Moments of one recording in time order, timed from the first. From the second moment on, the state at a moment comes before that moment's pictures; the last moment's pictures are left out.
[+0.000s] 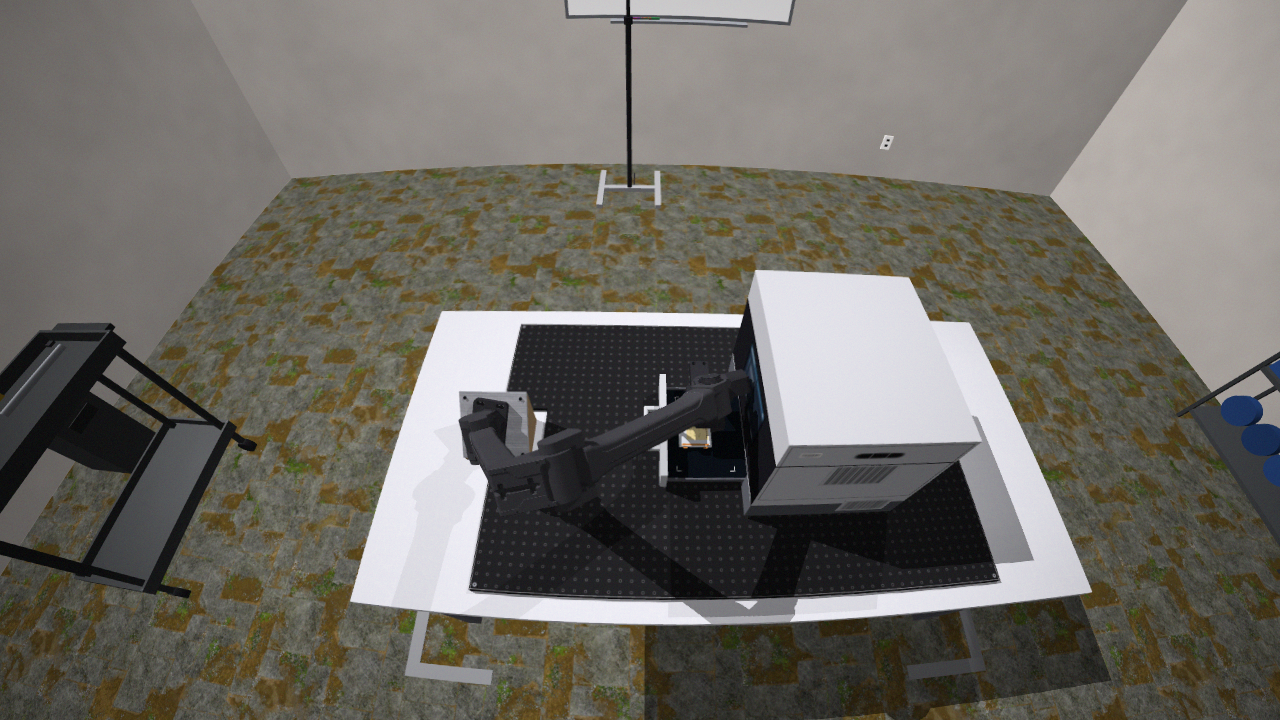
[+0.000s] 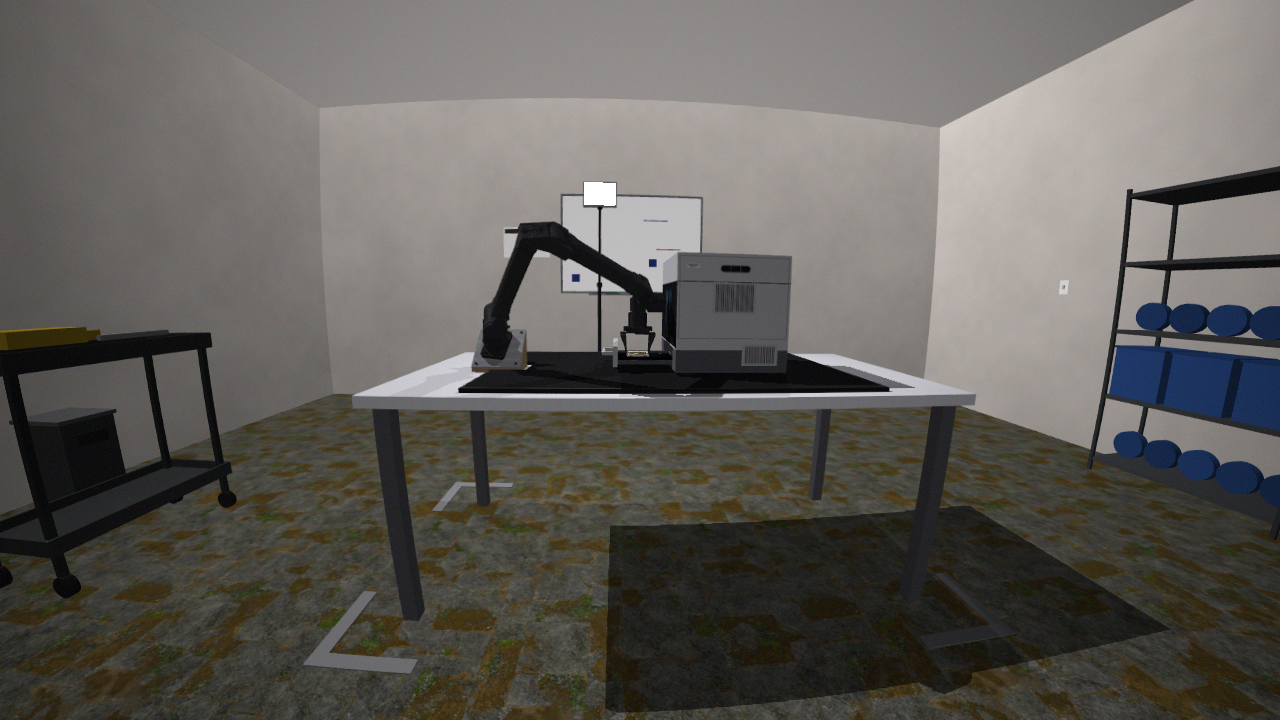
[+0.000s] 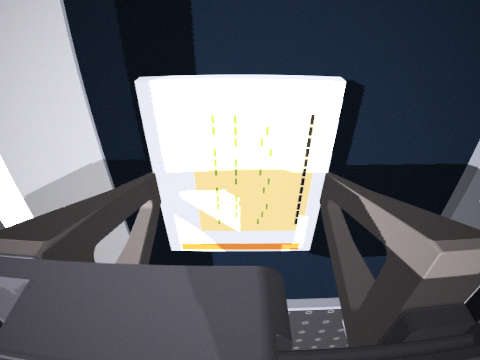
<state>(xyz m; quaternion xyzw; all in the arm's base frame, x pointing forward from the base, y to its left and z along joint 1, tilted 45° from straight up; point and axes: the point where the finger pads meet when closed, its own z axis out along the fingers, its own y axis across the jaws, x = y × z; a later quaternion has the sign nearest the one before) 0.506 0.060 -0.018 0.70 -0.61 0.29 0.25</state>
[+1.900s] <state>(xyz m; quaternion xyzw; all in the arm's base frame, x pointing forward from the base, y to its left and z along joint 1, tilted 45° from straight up) 0.508 0.054 -0.024 0.70 -0.61 0.29 0.25</state>
